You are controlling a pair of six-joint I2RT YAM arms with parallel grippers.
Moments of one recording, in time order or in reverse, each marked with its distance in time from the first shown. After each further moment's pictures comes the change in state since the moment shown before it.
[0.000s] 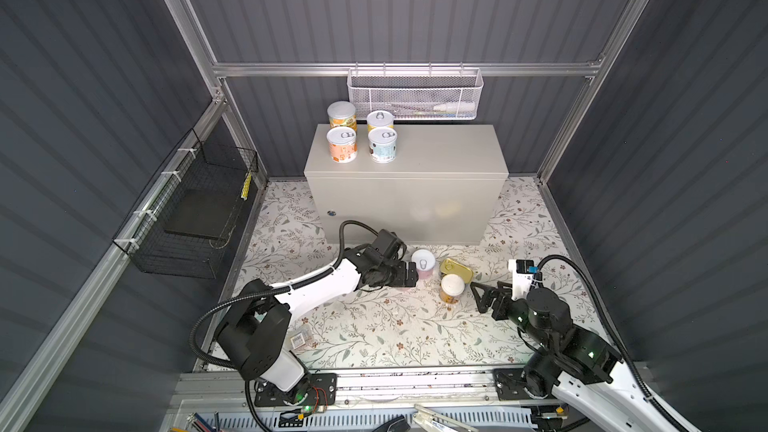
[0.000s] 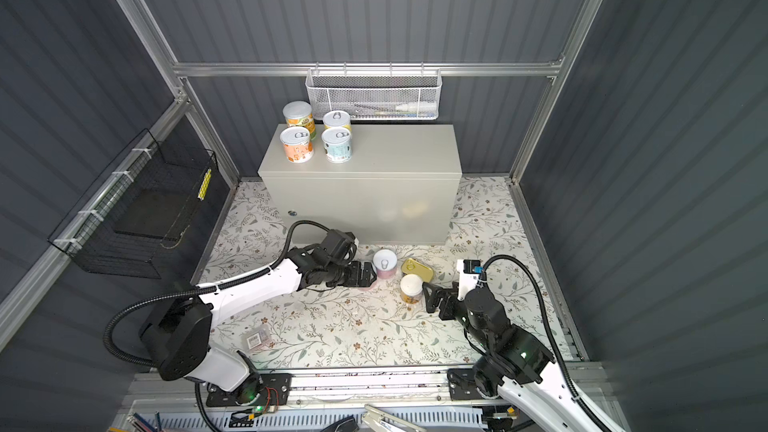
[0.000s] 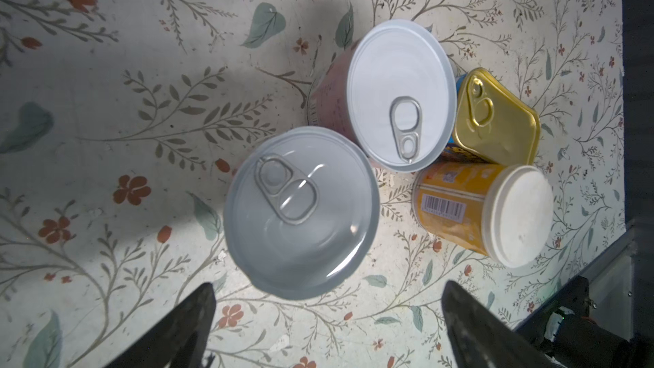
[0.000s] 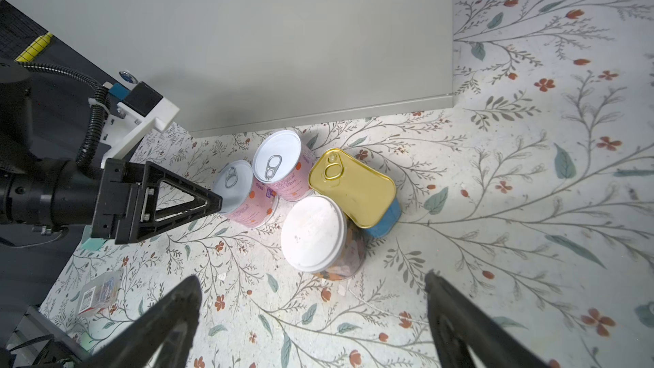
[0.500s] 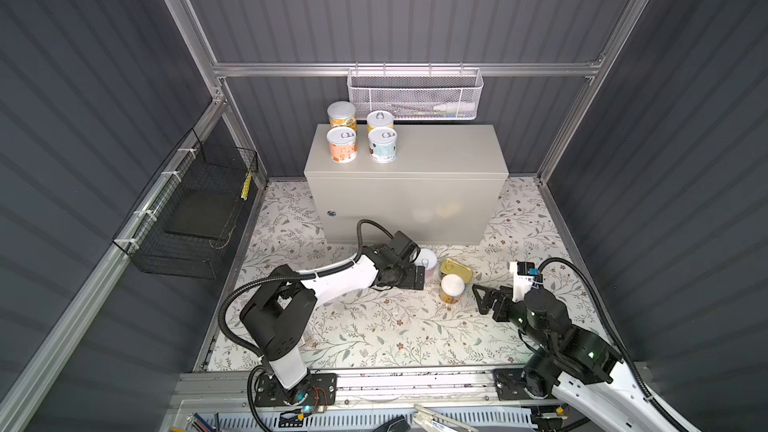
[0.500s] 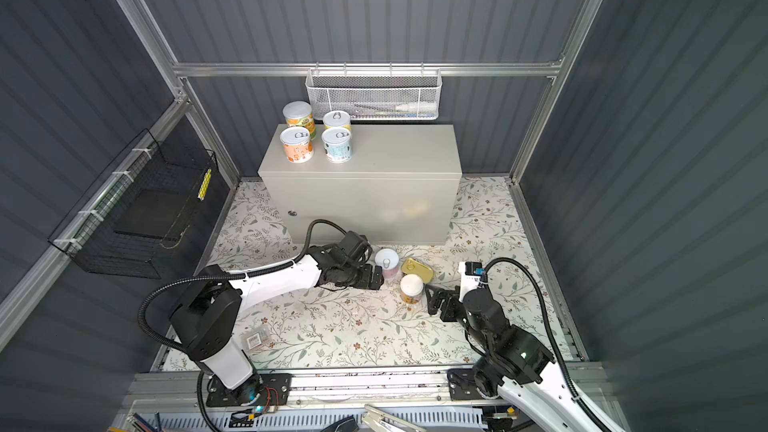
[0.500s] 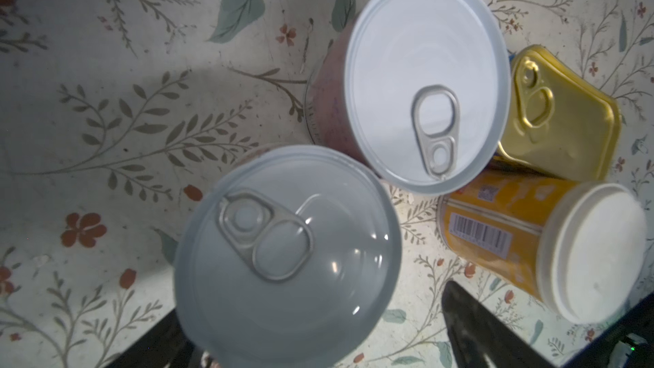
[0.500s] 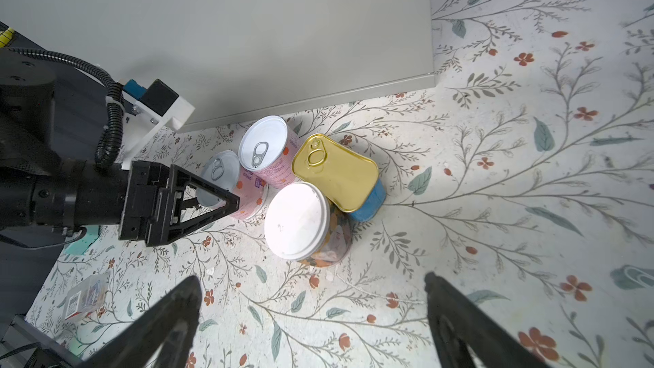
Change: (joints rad) left arm -0.044 0.143 0.092 -0.022 -0.077 0.039; right arm 0.000 0.000 -0.001 -0.046 0.019 0.036
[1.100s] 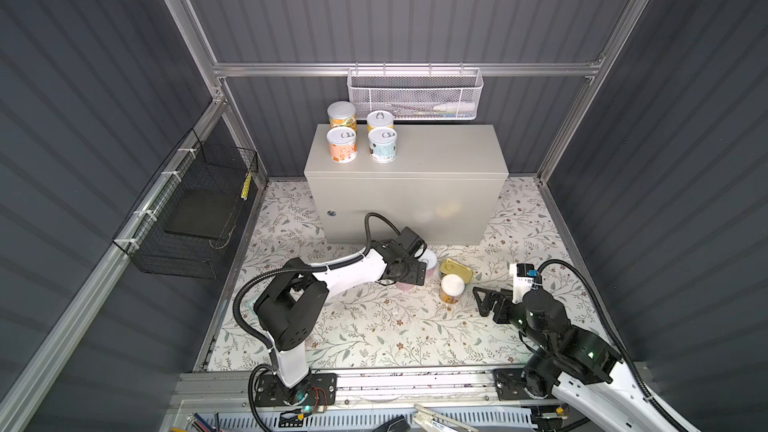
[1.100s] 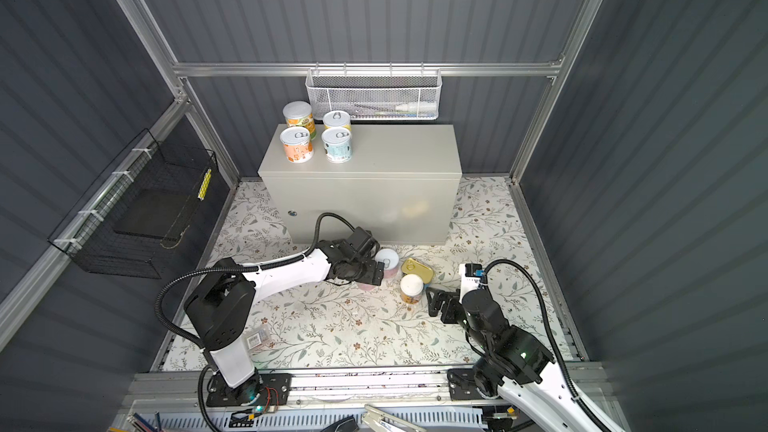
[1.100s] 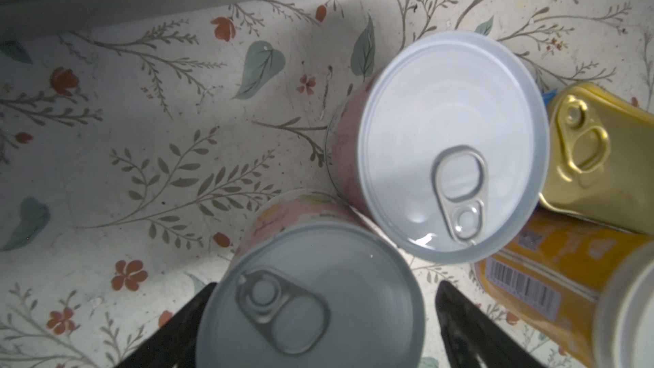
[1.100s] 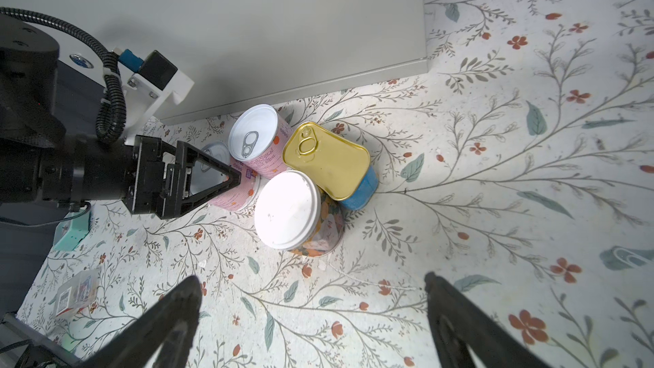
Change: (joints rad) left arm -0.004 0.079 0.095 -0.052 -0.104 0.069; right arm 0.000 -0.002 -0.003 -0.034 0.000 0.014
